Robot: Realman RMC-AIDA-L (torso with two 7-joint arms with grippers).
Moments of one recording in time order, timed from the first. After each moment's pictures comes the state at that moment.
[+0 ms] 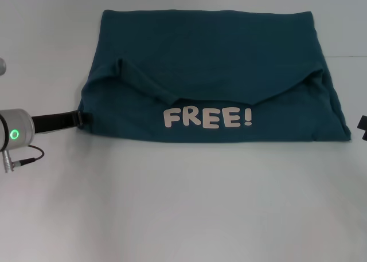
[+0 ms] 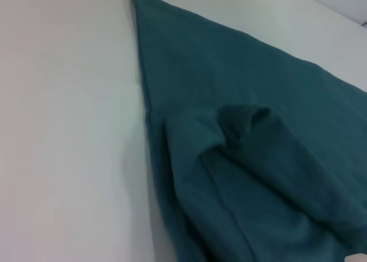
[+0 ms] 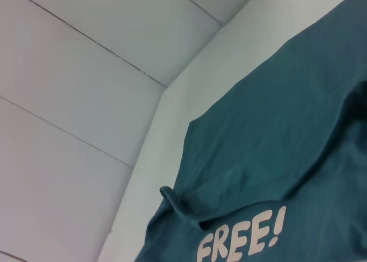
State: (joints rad) left arm -0.63 -2.09 0.68 0.64 2.26 0.91 -2.20; right arm 0.36 1.91 -0.49 -0.57 -1.90 -1.56 2.09
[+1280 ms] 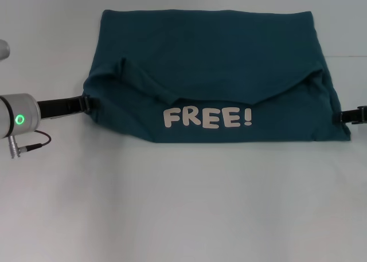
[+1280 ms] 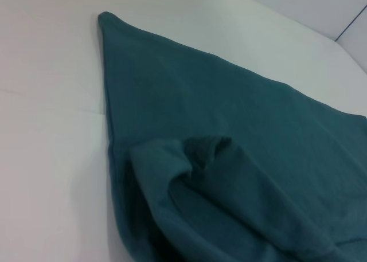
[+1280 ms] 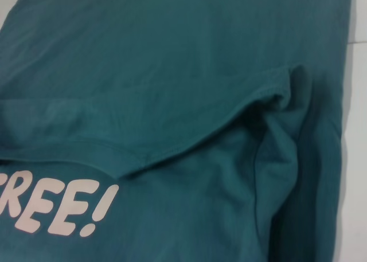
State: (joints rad) left arm -0.66 -2.10 0.68 0.68 2.24 0.94 -2.22; right arm 0.69 1.92 -0.62 -0.65 -2.50 -1.15 2.26
